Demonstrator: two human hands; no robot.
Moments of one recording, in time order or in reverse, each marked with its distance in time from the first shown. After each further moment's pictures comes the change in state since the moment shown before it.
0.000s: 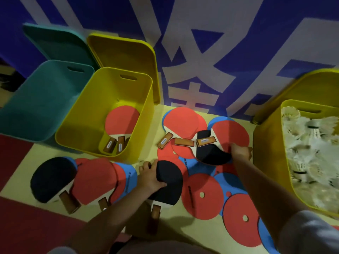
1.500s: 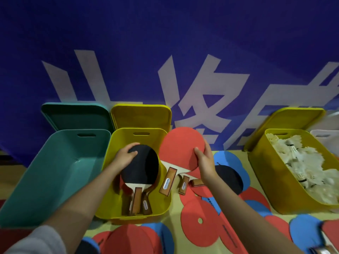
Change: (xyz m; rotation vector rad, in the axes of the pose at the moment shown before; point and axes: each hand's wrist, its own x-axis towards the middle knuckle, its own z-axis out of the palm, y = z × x) left_hand 0.148 -0.090 -0.279 -0.617 0.154 0.458; right_hand -0.214 -0.124 0.119 0.601 -0.188 -0.563
